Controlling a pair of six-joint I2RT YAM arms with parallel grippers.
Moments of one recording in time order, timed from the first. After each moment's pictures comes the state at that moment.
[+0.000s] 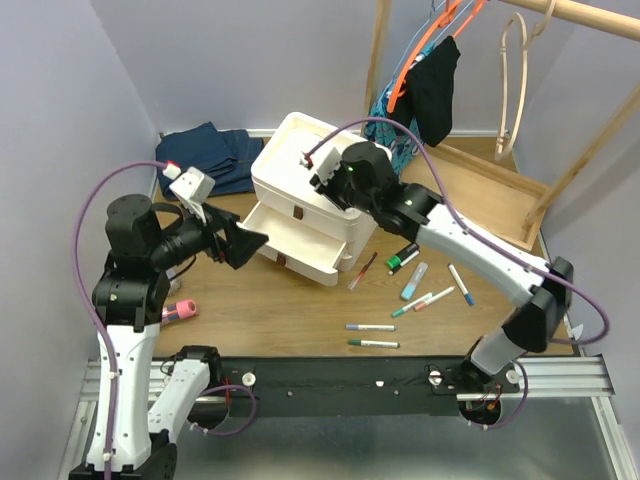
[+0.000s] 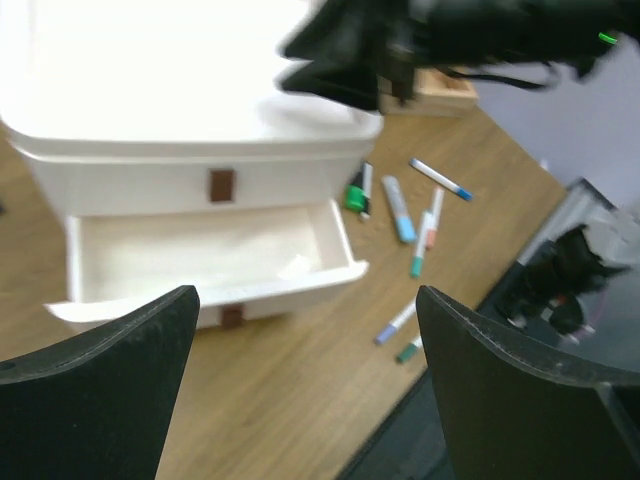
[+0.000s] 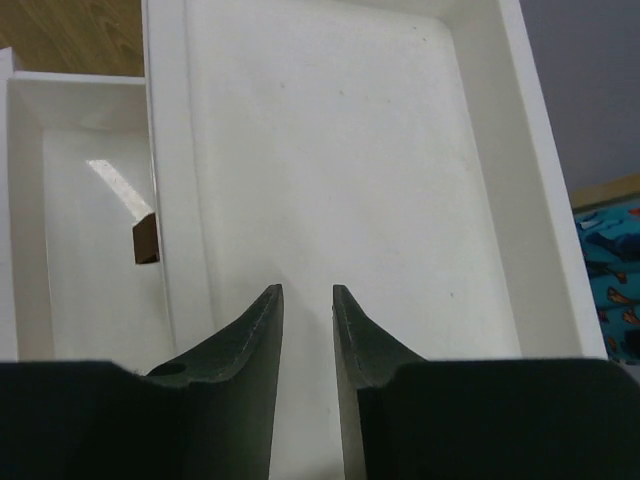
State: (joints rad) left arm -0.04 0.73 1.12 -0.68 0.84 -0.14; right arm 0.86 1.66 1.60 -0.39 0.16 -0.40
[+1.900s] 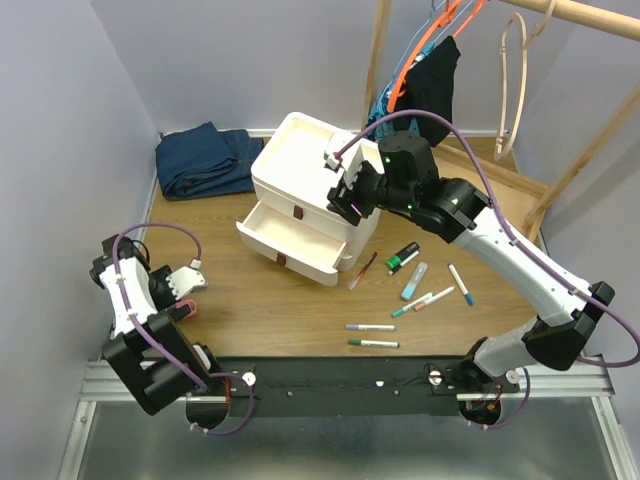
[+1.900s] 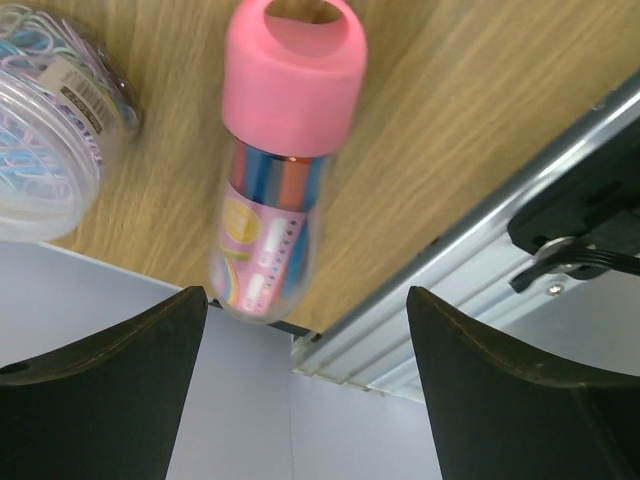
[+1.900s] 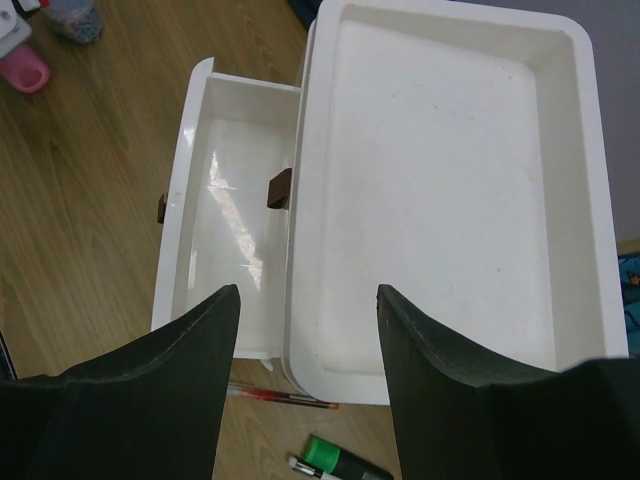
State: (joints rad) left arm 0.62 1.19 0.81 -1.17 0.08 1.62; right arm 0.82 1.45 1.64 -0.63 -0.17 -0.38
